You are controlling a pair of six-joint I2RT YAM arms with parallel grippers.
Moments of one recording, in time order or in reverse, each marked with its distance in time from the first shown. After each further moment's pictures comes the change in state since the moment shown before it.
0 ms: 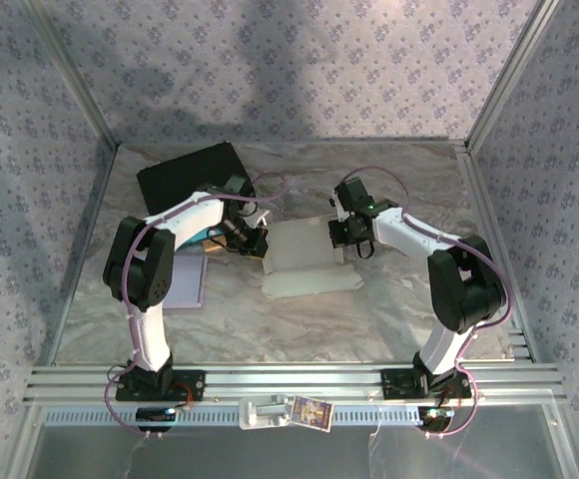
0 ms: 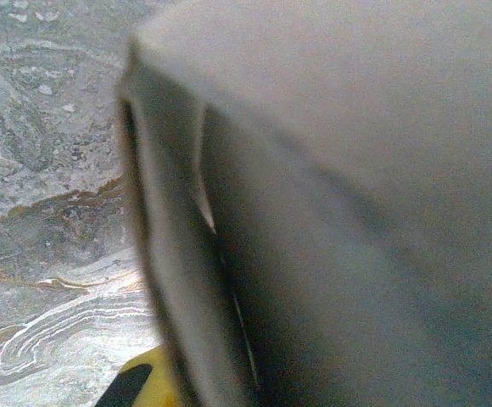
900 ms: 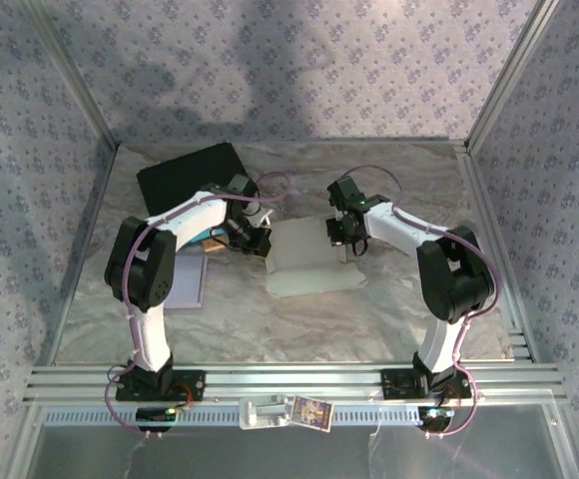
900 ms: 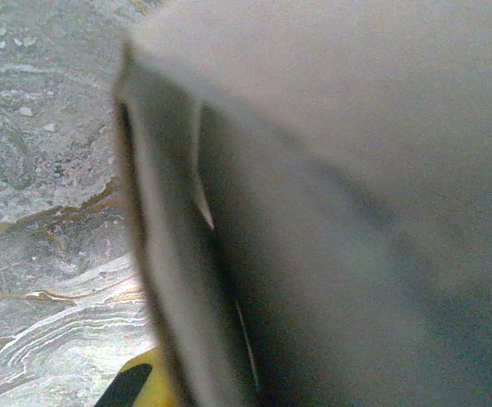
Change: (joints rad) left arm -0.019 0.000 0.023 -0.001 -0.015 0.000; right arm 0.009 0.083 0.073 -0.059 0.084 0.067
